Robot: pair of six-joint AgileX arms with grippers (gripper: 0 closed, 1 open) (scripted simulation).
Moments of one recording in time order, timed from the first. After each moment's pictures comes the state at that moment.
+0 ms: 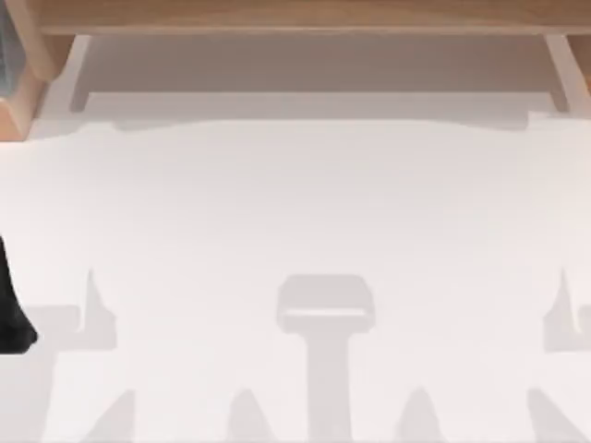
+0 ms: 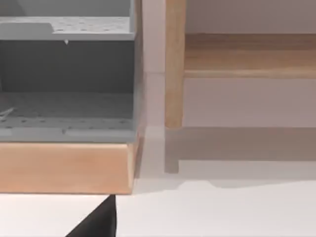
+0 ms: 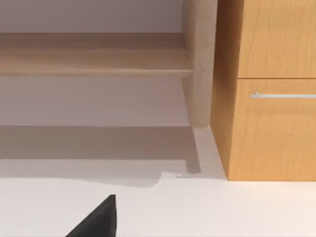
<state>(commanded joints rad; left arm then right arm) 0.00 0.00 0.00 0.00 0.00 0.00 0.00 0.00 0.00 0.00 0.00 0.00</state>
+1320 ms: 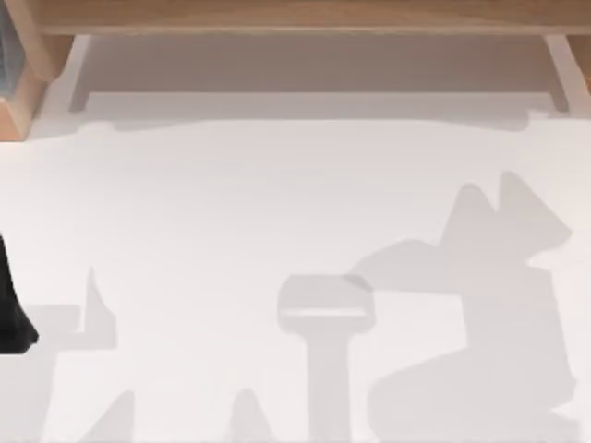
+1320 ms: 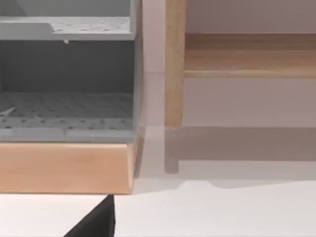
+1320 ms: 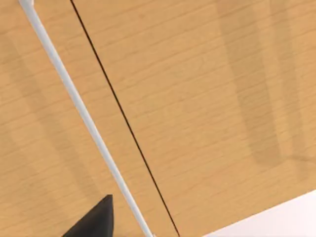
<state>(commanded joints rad) 0.00 0.00 0.00 0.00 0.00 0.00 -0.39 1.55 0.82 0.90 -0.18 -1.17</state>
